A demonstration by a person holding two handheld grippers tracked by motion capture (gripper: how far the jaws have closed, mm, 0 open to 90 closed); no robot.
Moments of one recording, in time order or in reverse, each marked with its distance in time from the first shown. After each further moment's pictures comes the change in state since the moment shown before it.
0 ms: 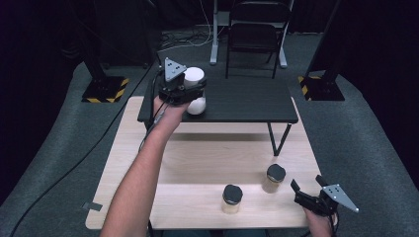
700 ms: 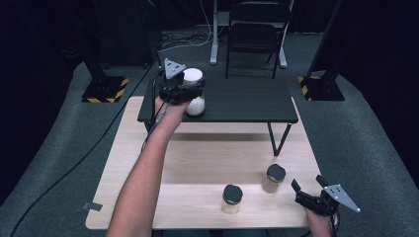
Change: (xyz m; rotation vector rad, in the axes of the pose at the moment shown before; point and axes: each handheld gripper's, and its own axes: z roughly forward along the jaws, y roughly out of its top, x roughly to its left) left arm 0.002 -0.006 0.008 0.019 0.033 -0.058; right arm -0.002 0.000 0.000 -0.009 0.013 0.012
